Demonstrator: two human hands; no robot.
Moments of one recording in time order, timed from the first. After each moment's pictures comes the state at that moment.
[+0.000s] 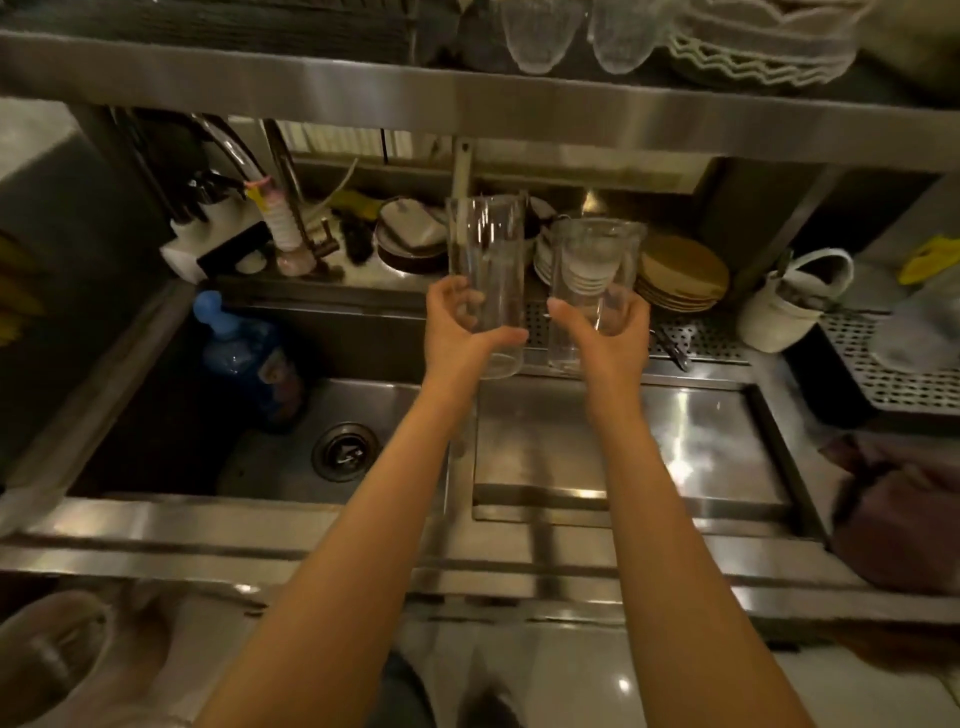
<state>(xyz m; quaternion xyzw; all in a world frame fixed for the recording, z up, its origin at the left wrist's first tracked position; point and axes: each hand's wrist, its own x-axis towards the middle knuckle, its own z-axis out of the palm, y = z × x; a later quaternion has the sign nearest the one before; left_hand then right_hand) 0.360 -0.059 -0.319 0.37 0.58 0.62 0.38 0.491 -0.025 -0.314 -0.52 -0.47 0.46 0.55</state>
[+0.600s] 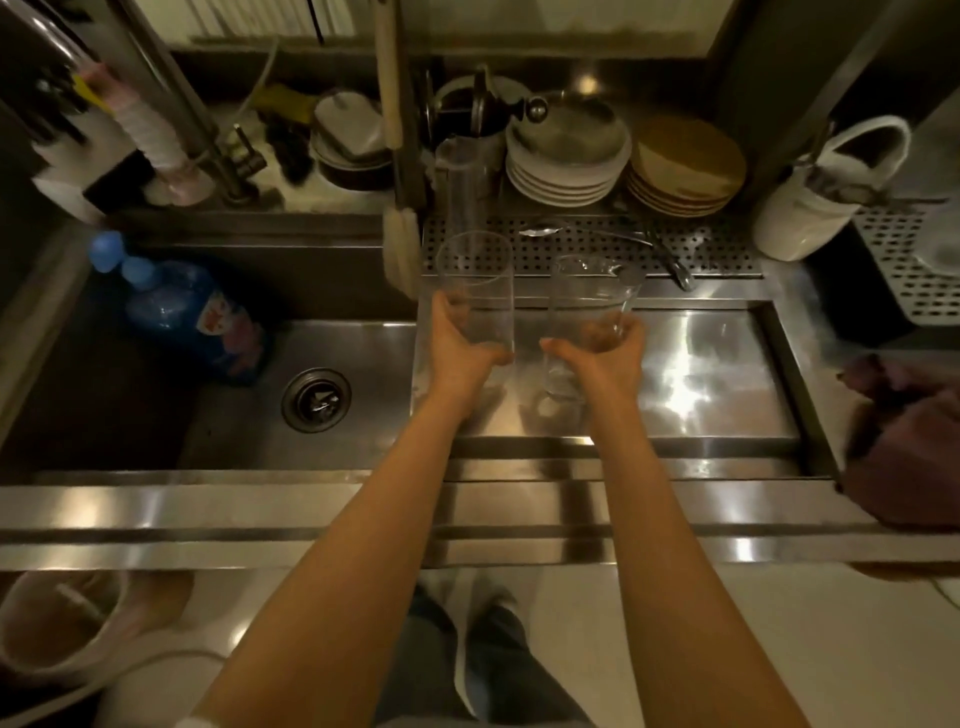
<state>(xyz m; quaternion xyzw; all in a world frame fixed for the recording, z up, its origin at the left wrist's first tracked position) 0.404 -0.043 -0.408 0.33 0.66 0.53 0.42 0.541 -0.022 -0.418 -0.63 -0.41 0.48 0.45</state>
